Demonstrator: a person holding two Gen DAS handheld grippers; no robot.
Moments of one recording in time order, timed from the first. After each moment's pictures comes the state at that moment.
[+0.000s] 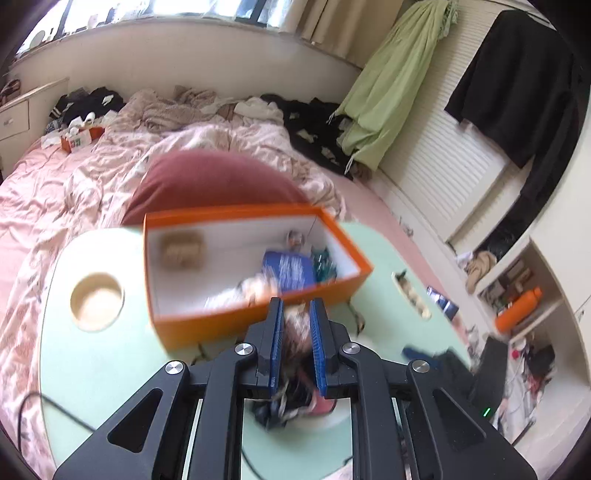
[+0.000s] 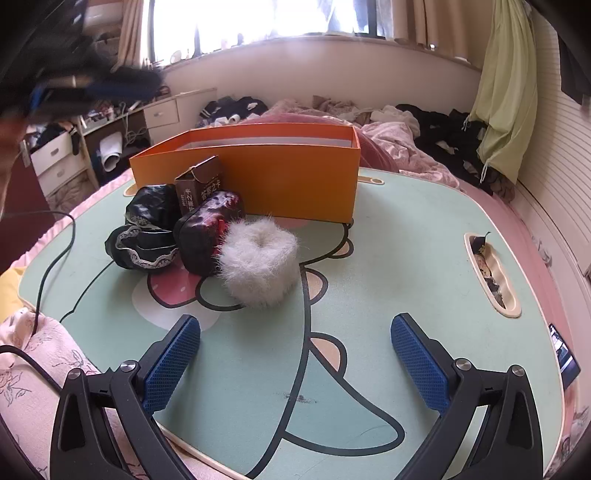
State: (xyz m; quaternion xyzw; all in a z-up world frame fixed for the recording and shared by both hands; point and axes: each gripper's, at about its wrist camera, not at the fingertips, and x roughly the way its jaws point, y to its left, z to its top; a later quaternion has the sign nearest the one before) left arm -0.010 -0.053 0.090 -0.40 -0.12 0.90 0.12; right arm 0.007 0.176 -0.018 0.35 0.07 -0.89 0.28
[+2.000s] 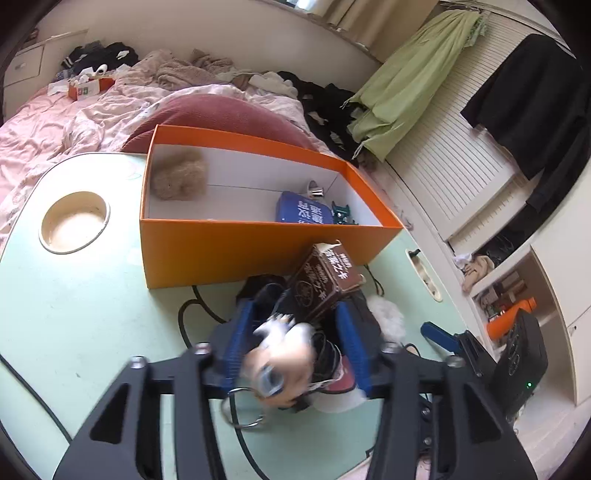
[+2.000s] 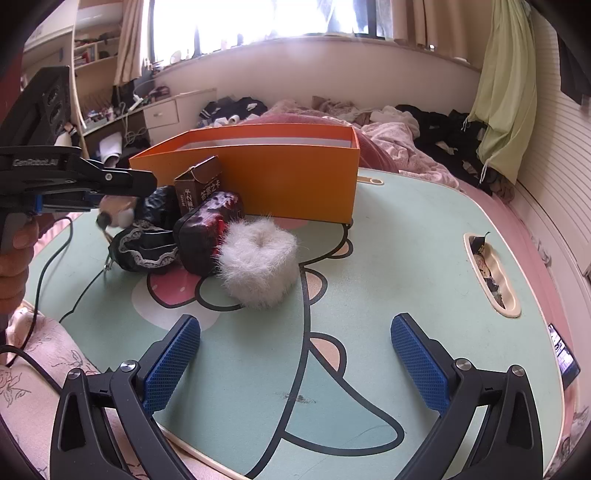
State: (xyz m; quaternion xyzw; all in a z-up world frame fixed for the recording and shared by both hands) left arm -0.006 -0.066 0.034 -0.40 -0.19 0.89 0.13; right arm 0.009 0.177 -0.019 0.35 0.07 -0.89 0.29
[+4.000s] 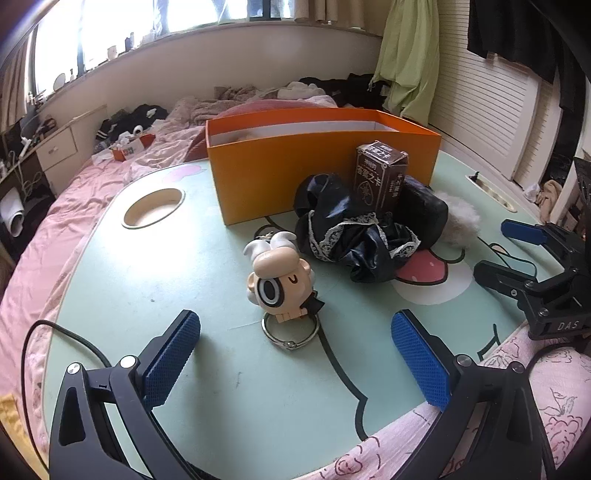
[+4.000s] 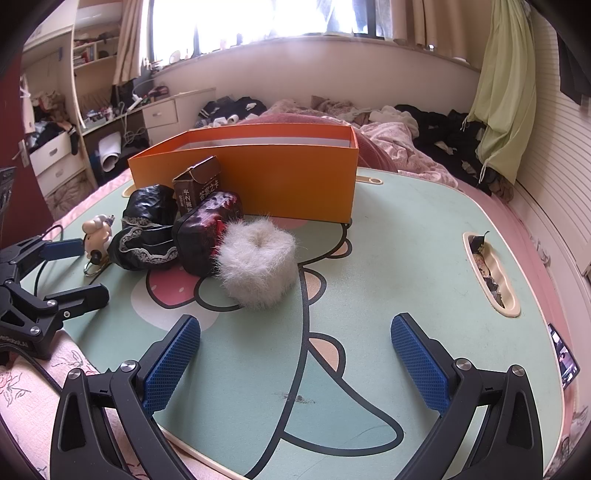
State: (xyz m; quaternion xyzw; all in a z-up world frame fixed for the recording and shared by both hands) left arm 0.059 -0.046 -0.005 -0.39 0.01 0.92 -0.01; right arm 0.011 0.178 -0.018 0.35 0.07 -0.89 0.29
